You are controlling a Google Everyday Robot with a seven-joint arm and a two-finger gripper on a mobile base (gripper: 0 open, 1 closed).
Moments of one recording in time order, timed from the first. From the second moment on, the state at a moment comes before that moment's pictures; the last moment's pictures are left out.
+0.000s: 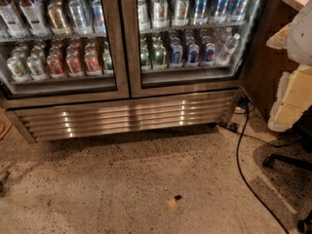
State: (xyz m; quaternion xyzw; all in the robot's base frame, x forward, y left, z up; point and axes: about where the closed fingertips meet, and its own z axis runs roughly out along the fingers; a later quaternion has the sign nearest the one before) arm 0.438 -0.216 0.977 -0.60 0.78 -0.03 0.16
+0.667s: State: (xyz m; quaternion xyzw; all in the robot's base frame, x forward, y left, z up) arm 0.438 -0.216 0.977 -0.60 0.78 -0.03 0.16
